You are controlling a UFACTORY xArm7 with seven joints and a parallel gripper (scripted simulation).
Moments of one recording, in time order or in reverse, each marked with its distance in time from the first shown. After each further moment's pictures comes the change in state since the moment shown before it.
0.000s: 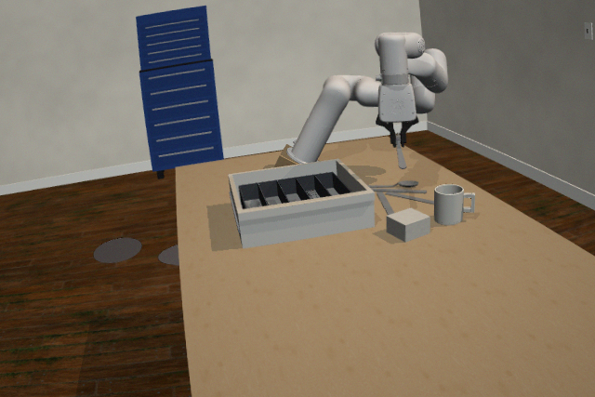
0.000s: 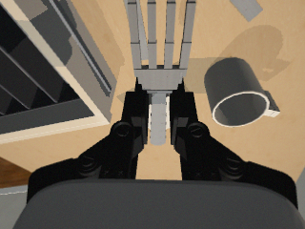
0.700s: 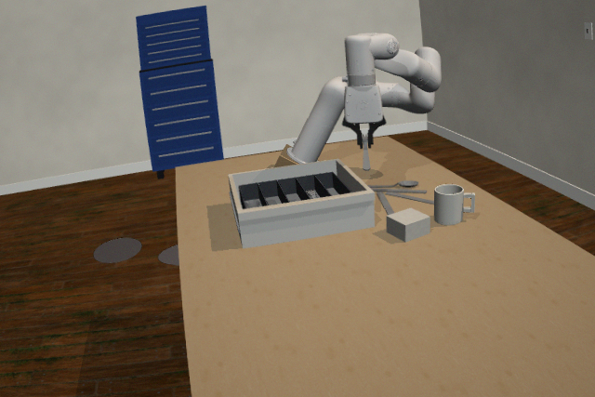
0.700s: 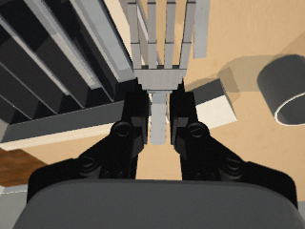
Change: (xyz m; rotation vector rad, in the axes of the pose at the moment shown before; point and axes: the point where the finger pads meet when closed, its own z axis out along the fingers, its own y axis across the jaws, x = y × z) arm -0.001 -0.091 -0.001 0.008 -0.007 0.012
